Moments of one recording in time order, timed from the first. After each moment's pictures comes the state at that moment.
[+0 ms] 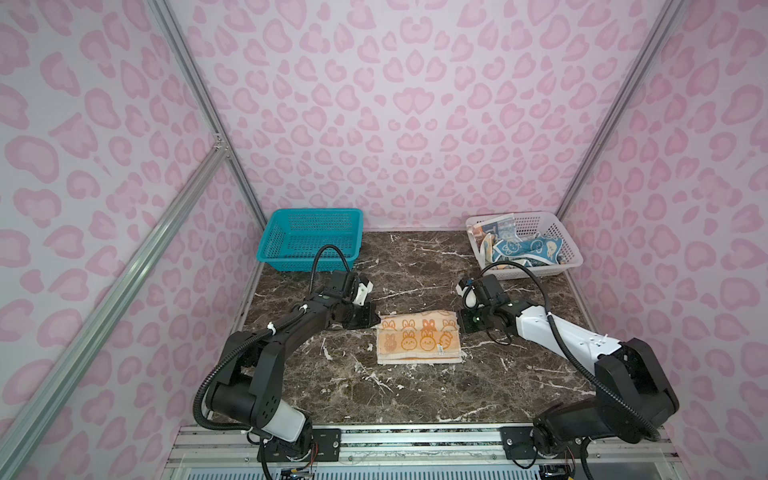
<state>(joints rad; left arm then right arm) -0.34 1.52 0.89 -0.44 0.52 -0.32 0.47 1.44 0.86 -0.48 -0.14 0.24</state>
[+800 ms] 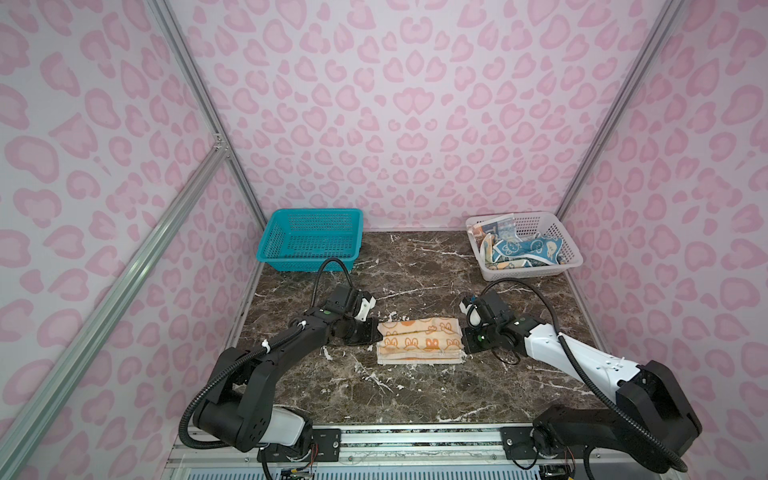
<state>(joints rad) -0.41 1.43 0.76 -0.45 0.51 -0.39 0.54 1.32 0.73 -0.53 -0.14 0.33</state>
